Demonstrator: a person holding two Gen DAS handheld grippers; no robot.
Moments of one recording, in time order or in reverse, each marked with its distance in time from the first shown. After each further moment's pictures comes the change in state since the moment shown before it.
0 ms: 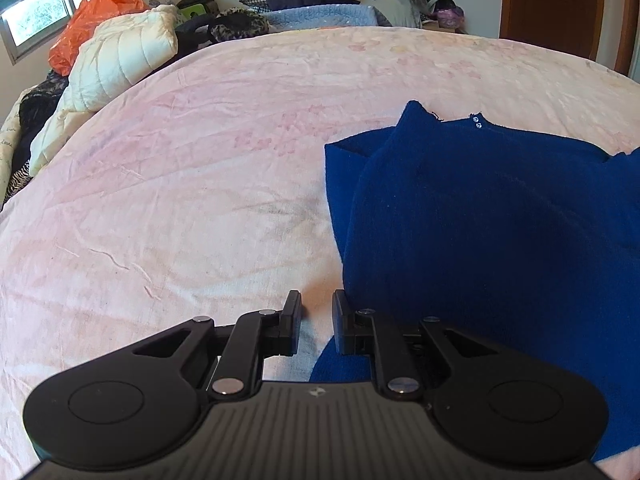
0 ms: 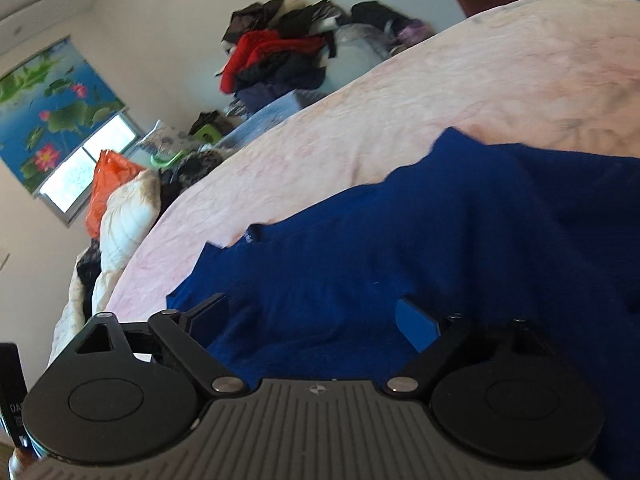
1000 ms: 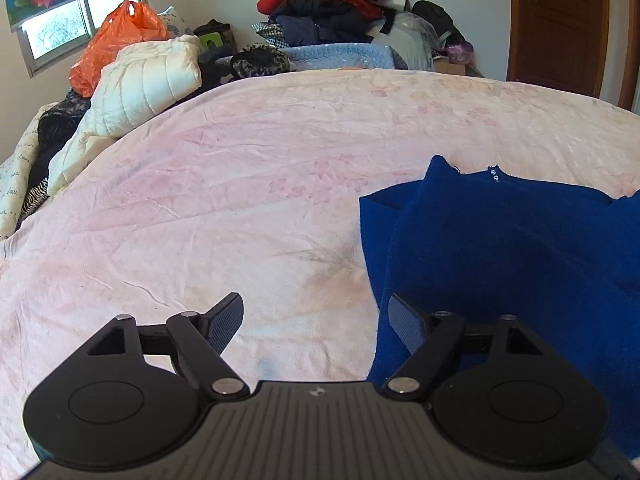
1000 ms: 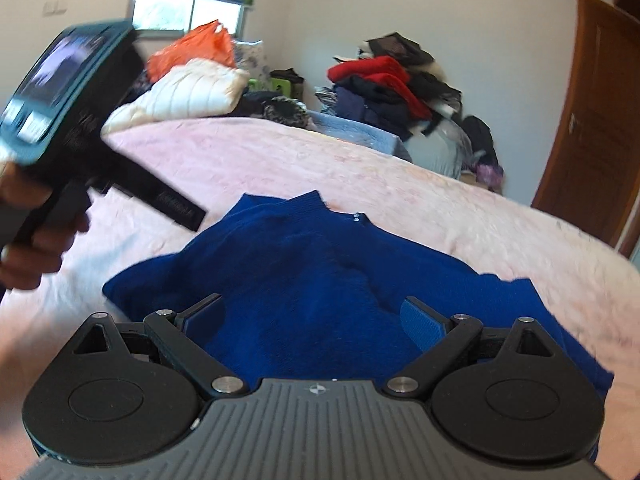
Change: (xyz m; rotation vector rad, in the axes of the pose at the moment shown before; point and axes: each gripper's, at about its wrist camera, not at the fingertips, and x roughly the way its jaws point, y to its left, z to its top) left arm -0.019 0.025 0.014 -0.032 -0.101 0.012; right arm -0.033 0.167 -0.116 -0.923 -0.018 -0.125
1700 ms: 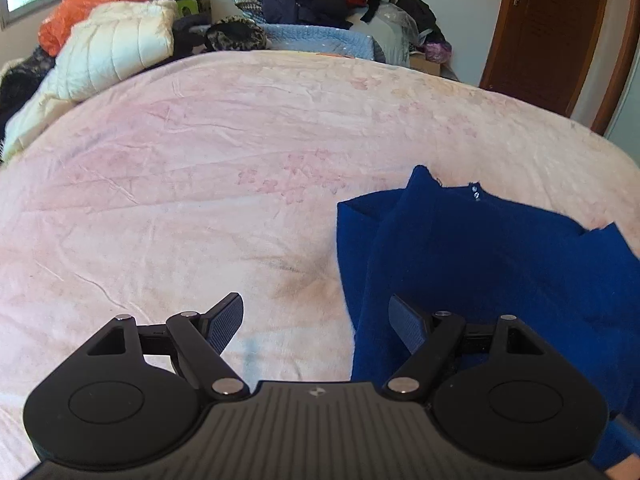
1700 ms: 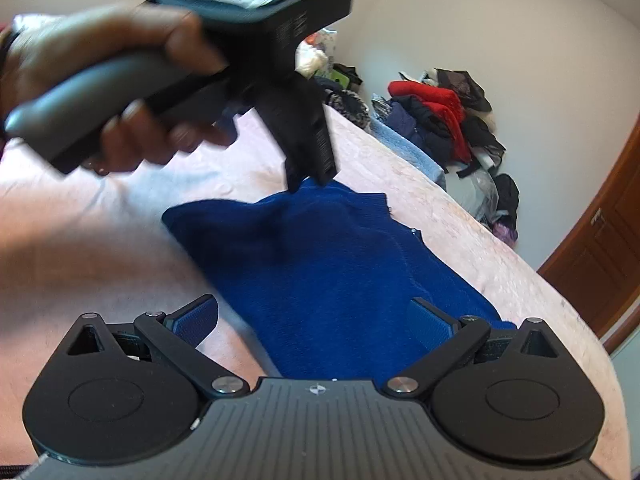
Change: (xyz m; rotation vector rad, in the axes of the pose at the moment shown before) left arm 0.024 0.027 0.021 -0.106 0.078 -0.205; right arm -0.011 0.077 -0.023 -0.346 0.028 -0.020
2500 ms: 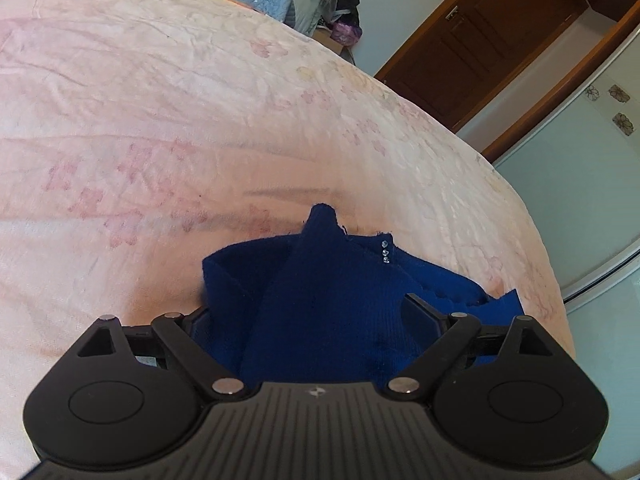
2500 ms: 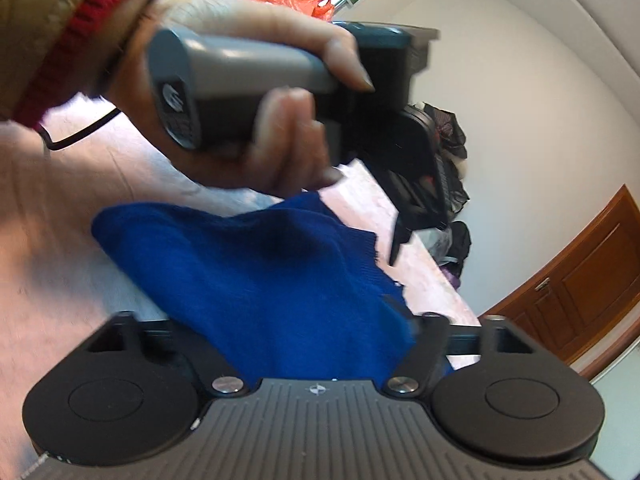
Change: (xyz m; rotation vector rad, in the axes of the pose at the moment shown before) left arm 0.098 -0.005 0.055 -0.141 0.112 -0.471; right arm 0.053 0.047 0.028 -0.188 -0.021 -0.179
